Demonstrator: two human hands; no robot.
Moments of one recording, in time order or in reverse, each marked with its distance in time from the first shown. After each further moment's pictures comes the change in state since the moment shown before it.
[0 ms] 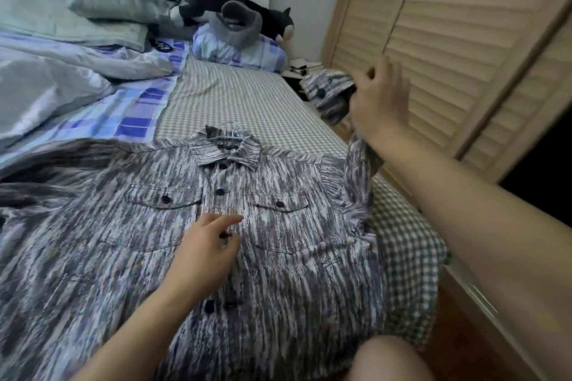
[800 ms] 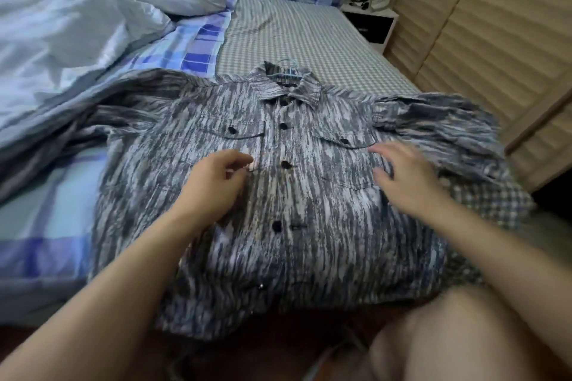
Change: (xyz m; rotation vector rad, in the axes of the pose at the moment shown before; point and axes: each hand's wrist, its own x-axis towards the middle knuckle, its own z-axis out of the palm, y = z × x) left_hand -0.027 -0.046 -0.066 0.009 0.055 -0.074; right_hand -0.201 -0.054 -0.009 0.564 -0.762 0.002
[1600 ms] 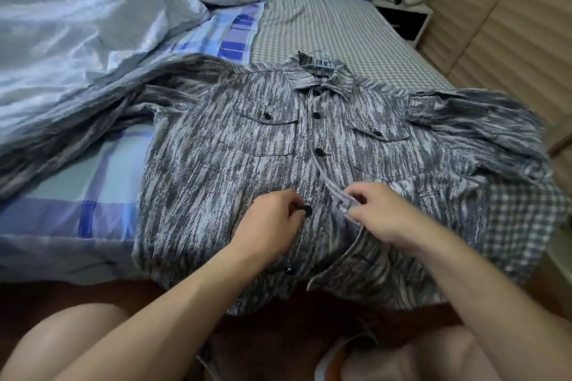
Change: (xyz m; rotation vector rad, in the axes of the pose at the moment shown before) left_hand -0.069 0.000 0.046 0.125 -0.121 -0.038; right_hand -0.048 -0.110 0.023 0.366 -0.560 0.294
